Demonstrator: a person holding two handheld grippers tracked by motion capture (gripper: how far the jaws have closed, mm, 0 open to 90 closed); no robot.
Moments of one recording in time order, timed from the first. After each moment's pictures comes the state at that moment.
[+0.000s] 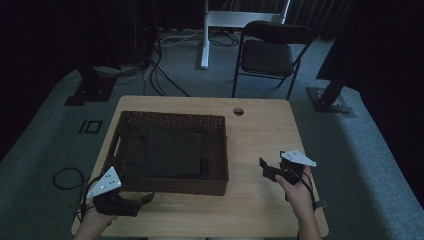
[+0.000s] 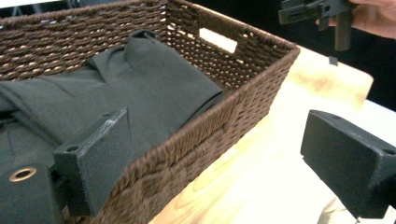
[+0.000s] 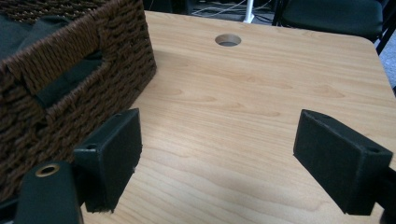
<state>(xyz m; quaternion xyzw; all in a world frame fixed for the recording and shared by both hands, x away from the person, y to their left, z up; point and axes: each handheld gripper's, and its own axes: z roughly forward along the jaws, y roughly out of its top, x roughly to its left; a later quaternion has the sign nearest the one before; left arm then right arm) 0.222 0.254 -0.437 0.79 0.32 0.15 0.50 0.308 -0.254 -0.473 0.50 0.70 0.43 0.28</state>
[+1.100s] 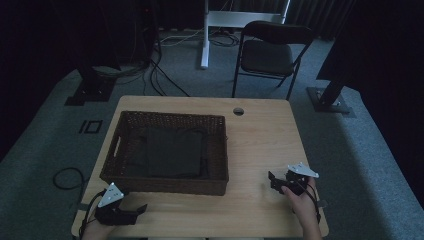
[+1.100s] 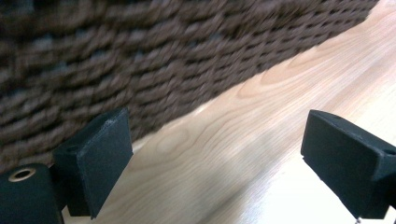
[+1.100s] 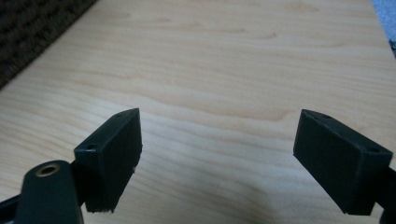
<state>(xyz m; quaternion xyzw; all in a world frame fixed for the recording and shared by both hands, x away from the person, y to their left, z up) 0.223 0.281 -0.530 0.80 0.42 0.15 0.39 0.299 -0.288 -0.532 0.55 0.70 0.37 0.27</state>
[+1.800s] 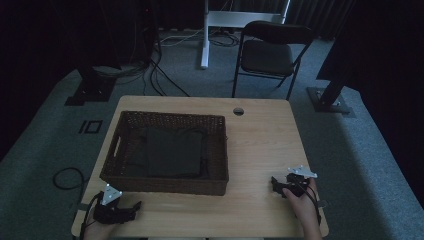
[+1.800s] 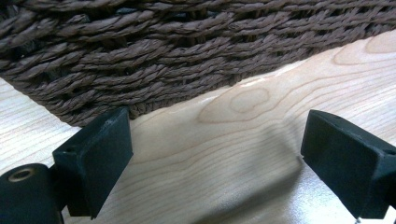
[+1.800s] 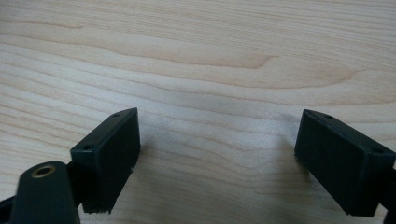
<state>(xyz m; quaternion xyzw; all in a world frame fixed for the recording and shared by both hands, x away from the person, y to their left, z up) 0.225 0.287 -0.548 0.78 0.50 0.20 0.33 0.301 -0.298 -0.552 0.58 0.71 0.31 0.25</state>
